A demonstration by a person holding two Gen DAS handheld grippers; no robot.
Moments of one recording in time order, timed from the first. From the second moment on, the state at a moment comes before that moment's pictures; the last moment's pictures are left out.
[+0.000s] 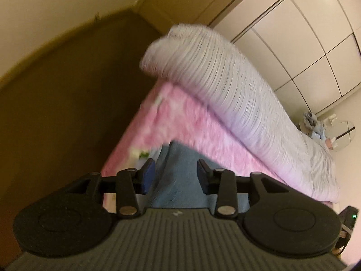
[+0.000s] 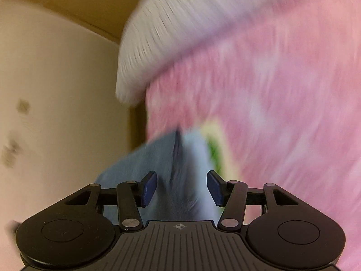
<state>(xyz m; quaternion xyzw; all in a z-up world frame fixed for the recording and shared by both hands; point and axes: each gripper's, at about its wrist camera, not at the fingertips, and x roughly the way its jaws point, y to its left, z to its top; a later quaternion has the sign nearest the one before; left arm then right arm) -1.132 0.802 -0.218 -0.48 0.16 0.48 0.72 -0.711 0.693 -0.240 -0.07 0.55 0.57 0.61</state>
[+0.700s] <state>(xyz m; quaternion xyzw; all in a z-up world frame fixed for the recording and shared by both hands) -1.054 0.817 -0.268 -0.34 0.29 0.47 0.76 -0.791 0.734 -0.279 -0.27 0.38 0.65 0.60</state>
